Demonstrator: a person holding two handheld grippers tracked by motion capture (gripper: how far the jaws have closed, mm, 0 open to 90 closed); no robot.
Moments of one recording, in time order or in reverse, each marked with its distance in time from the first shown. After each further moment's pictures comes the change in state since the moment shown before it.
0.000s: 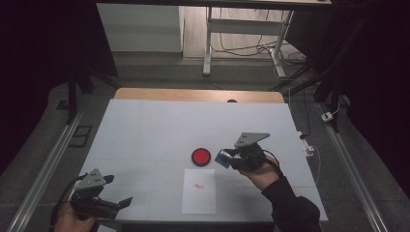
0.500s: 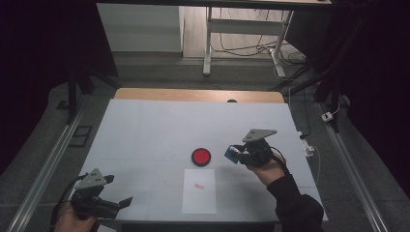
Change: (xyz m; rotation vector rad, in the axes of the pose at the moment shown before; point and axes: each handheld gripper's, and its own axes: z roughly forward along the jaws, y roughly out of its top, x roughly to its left) left arm 0.000 0.000 0.001 0.009 0.001 -0.003; right arm -0.027 -0.014 -0.004 0.029 -0.084 0.055
